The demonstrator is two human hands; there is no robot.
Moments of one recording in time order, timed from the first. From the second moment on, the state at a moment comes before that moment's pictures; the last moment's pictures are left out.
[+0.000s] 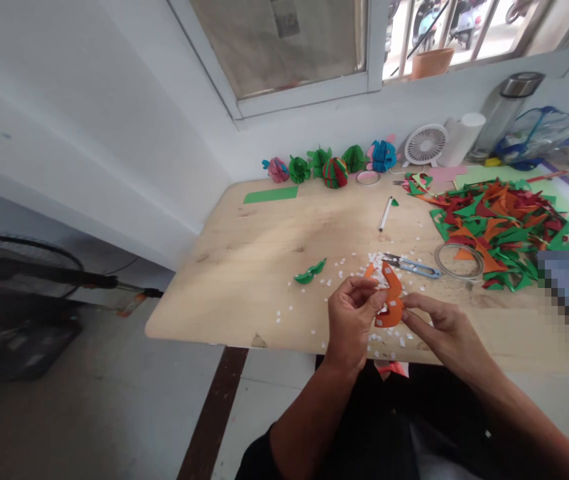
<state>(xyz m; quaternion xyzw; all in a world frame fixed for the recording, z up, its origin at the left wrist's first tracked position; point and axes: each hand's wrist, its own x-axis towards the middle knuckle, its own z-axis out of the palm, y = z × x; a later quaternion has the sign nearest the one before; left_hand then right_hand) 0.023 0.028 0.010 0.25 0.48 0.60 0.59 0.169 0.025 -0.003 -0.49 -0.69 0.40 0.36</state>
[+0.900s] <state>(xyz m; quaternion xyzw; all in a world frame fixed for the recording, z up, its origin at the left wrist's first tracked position) 0.023 0.002 0.006 0.40 0.50 0.54 0.55 0.162 0.022 0.012 -0.53 -0.55 0.45 0.46</state>
